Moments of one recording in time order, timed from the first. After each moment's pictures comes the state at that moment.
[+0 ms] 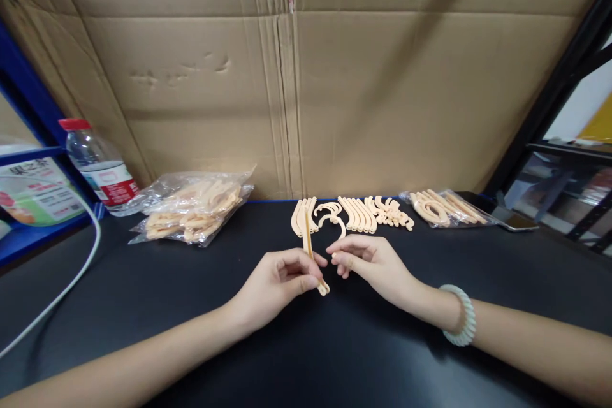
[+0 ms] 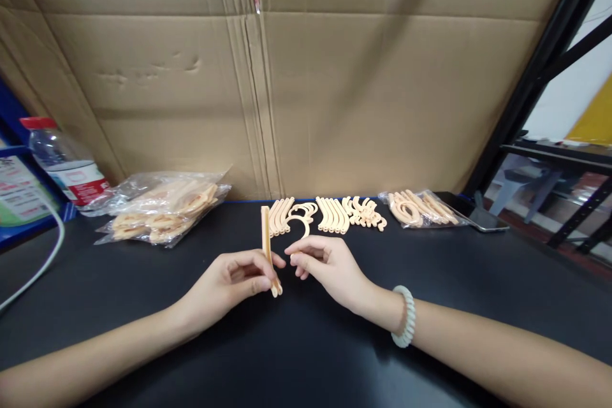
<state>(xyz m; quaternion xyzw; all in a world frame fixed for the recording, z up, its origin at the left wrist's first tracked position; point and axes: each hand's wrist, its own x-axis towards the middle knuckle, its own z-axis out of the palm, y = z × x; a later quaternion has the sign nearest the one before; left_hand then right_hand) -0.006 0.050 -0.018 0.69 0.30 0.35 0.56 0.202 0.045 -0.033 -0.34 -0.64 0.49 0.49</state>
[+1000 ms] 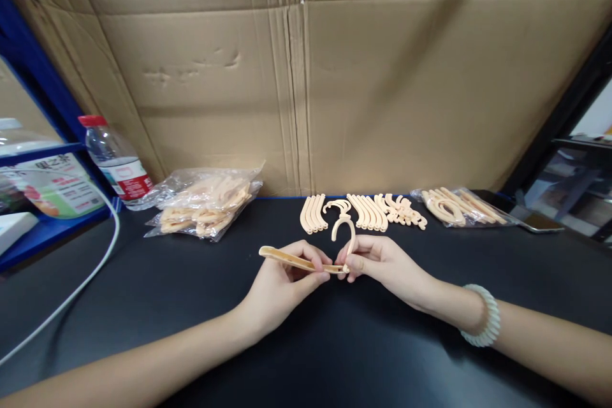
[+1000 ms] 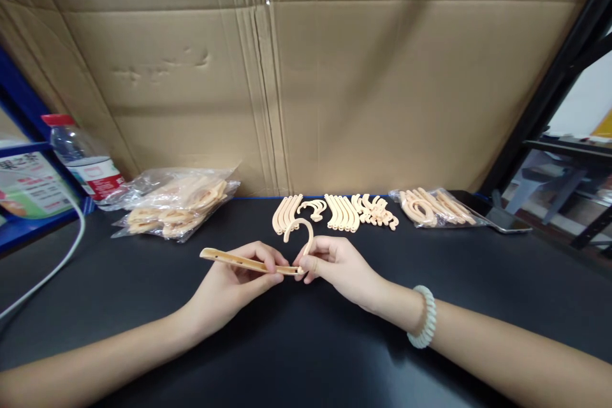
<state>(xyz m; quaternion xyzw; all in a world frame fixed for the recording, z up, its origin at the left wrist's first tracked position) -0.004 0.041 -0.020 0.68 0.32 0.43 0.50 0.200 0.043 -0.029 -0.33 -0.62 0.56 0.43</state>
